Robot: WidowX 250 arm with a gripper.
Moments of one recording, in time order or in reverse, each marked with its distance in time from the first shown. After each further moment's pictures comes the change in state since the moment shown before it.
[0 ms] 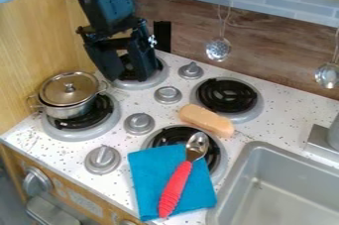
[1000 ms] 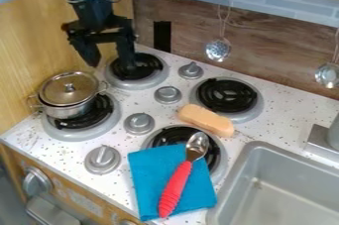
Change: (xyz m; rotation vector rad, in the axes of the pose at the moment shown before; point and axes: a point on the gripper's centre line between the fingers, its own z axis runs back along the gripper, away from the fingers) arm 0.053 0.085 -0.011 0.235 -0.189 0.290
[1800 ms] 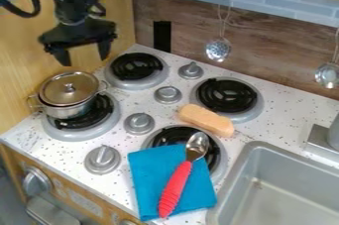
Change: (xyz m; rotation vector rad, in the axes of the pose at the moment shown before) arm 0.008 0.038 -0.003 0.273 -0.387 0.445
